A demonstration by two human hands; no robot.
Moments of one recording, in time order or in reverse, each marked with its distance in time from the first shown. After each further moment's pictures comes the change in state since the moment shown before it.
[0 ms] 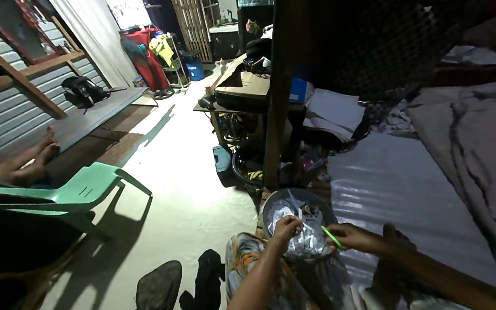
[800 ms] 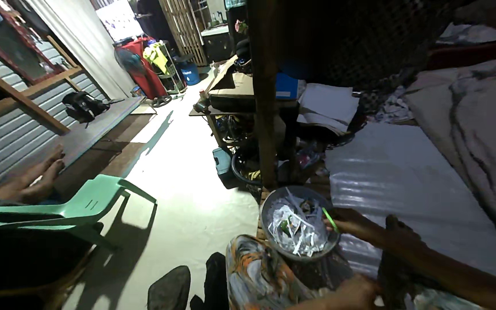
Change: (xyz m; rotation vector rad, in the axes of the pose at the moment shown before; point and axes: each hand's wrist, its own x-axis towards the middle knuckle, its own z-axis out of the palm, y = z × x) left_hand -0.047 -0.100 0.113 0.943 -0.776 0.242; right_hand -0.003 -0.013 0.001 0.064 0.299 -0.093
